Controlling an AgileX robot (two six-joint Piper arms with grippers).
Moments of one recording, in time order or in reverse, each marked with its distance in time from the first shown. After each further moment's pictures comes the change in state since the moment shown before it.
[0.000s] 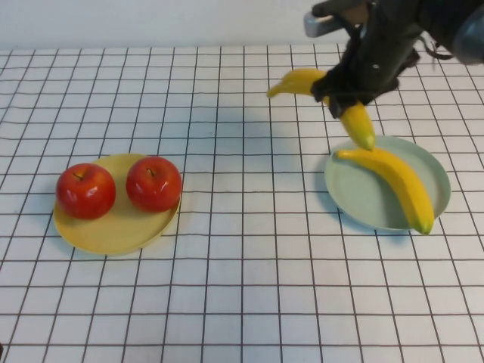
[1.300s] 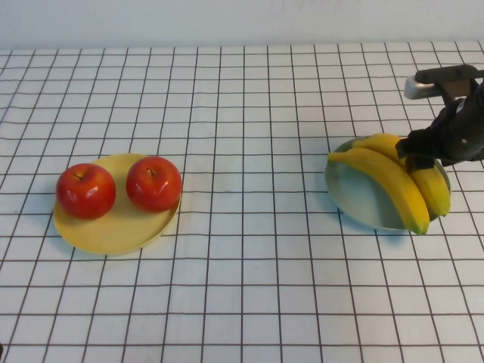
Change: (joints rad) right arm -0.226 -0.259 0.781 0.066 -0.522 -0.022; left arm 0.000 0.000 0.000 0.000 0.000 0.000
